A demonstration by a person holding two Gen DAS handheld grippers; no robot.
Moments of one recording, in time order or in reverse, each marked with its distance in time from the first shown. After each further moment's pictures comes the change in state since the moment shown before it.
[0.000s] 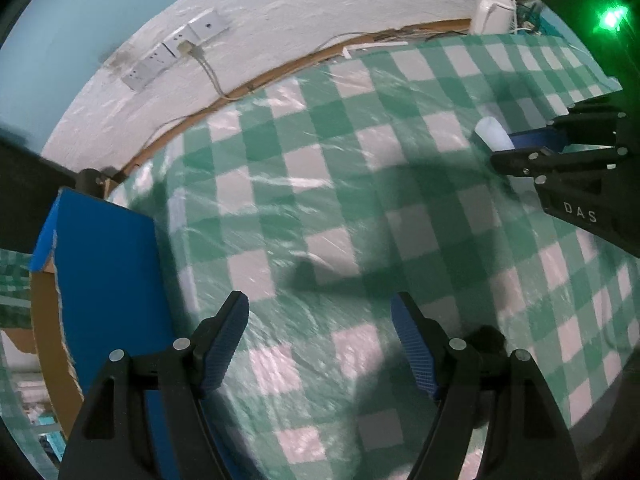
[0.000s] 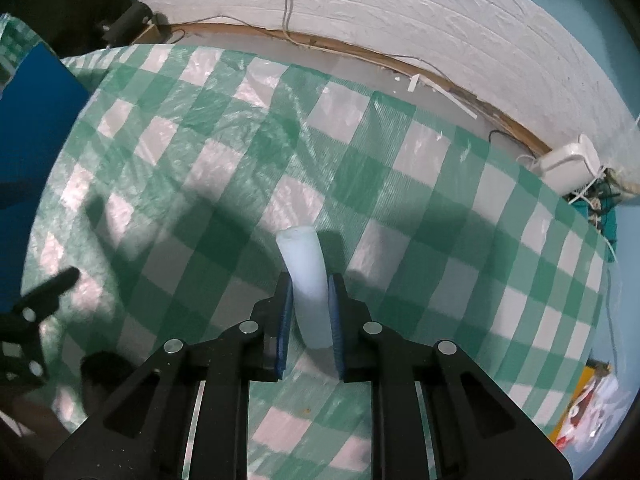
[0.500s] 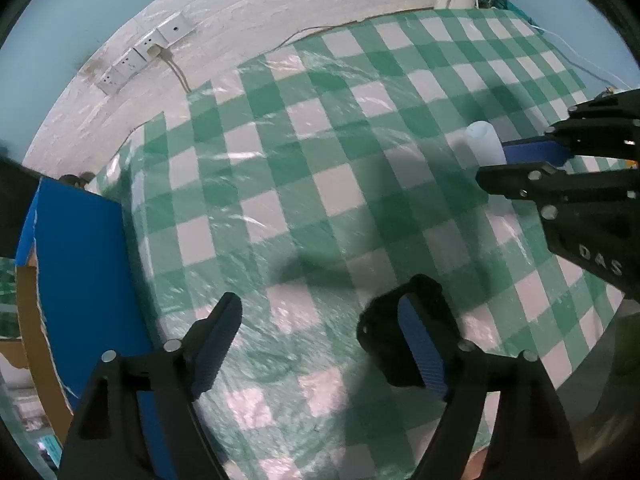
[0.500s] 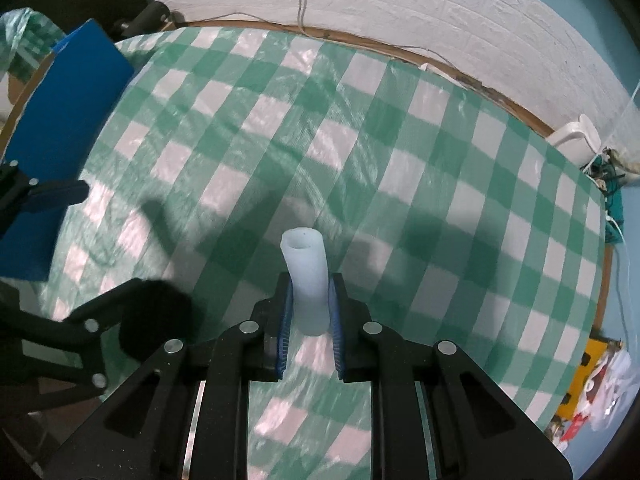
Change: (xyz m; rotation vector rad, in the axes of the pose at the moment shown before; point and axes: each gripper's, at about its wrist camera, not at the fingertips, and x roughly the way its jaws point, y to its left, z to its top) left arm -0.016 -0.037 -0.026 0.051 0.012 -0.065; right arm -0.040 0.022 -0.056 0.009 0.009 0.050
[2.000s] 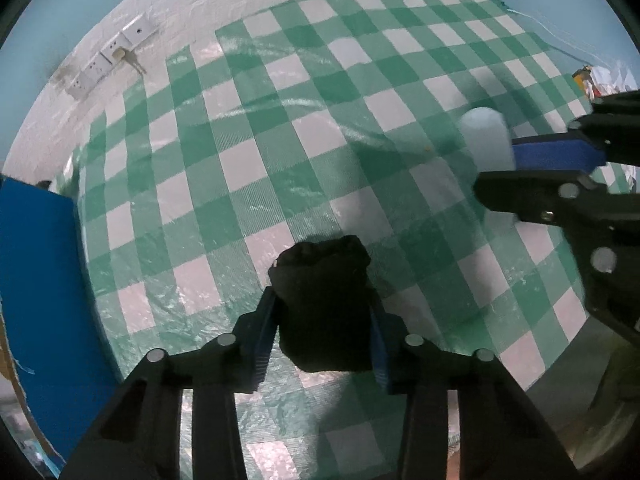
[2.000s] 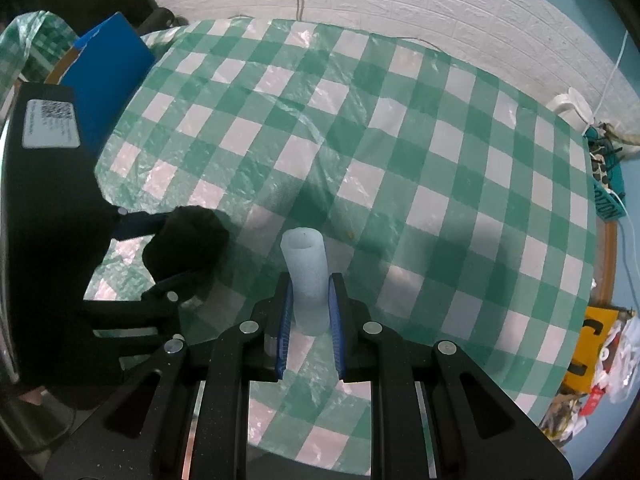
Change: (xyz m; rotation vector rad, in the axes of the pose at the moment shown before) left arm 0.007 -0.054 -0.016 0.051 -0.001 -0.062; right arm -0.026 -0.006 -0.051 0.036 -0.017 0.035
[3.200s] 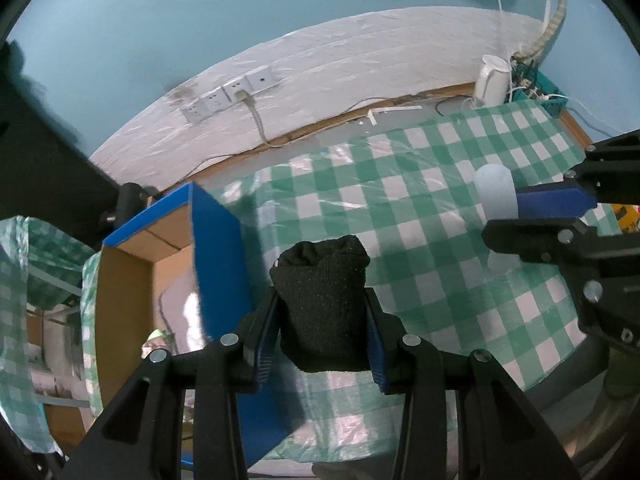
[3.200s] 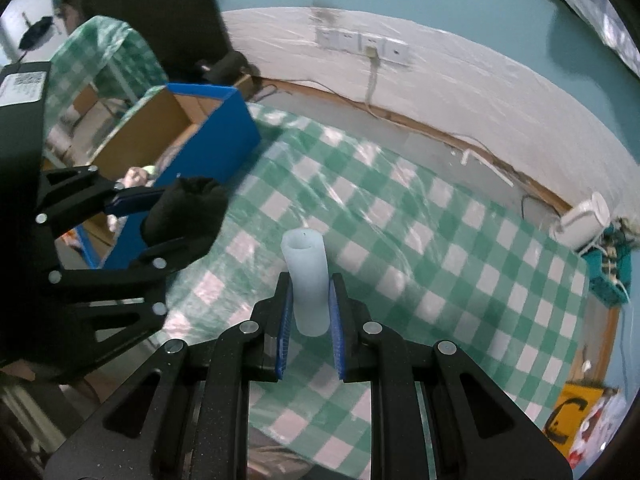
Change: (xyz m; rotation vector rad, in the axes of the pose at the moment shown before) left arm -0.121 0.113 -0.032 -0.176 -0.233 0.190; right arm -0.090 0.098 0.060 -0.188 -0.202 0.086
